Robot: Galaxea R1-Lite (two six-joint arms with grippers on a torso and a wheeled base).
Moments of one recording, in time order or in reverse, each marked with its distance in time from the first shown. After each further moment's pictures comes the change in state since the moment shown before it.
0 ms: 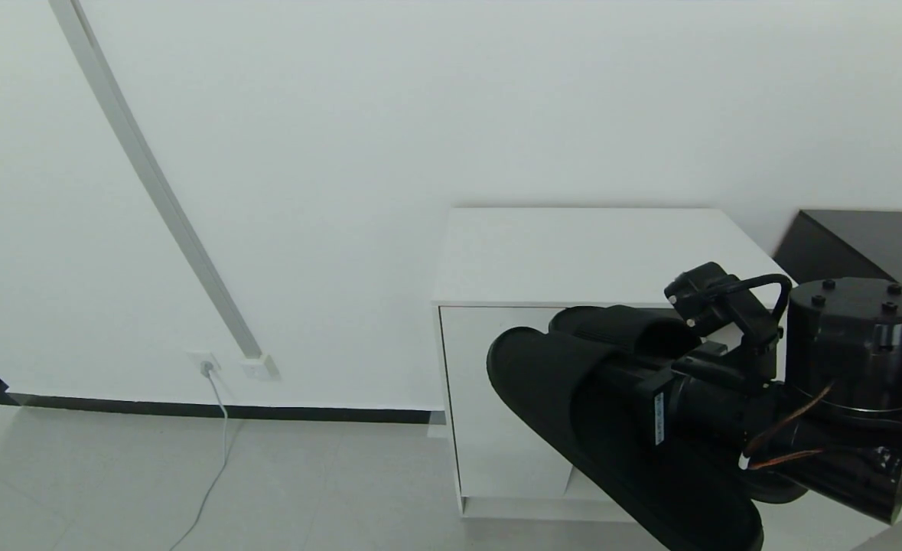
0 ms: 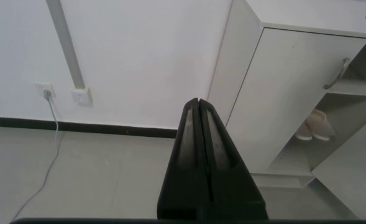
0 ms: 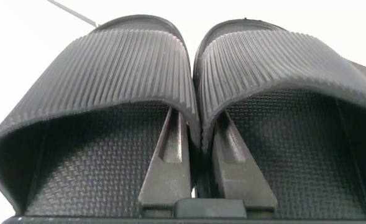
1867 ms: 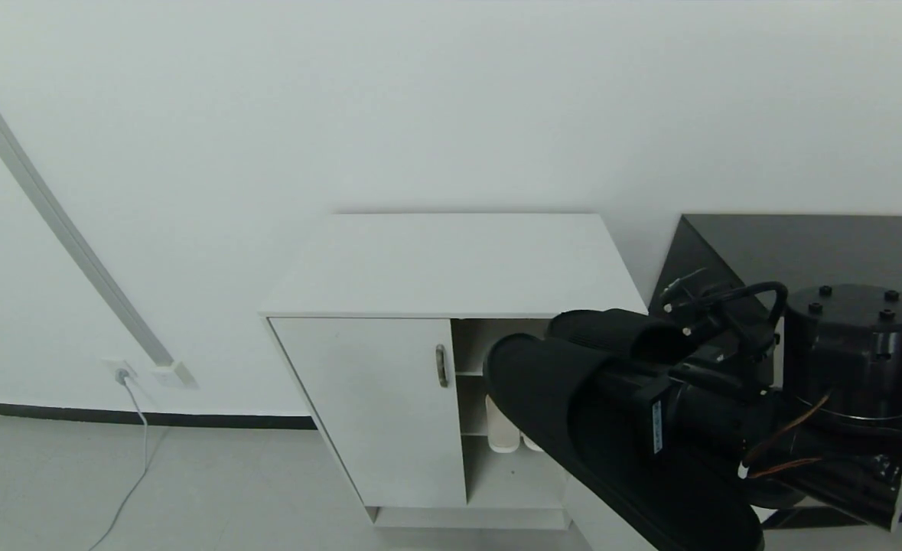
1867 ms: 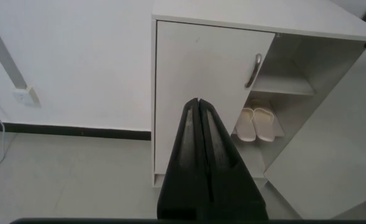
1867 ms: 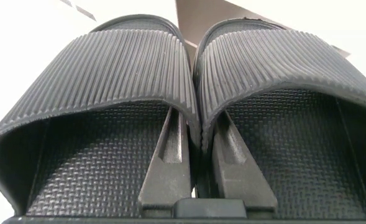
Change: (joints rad) left arm 0.000 0.000 0.000 0.000 0.000 -0.001; right arm 0.000 0.003 0.009 -0.002 0.001 -0.010
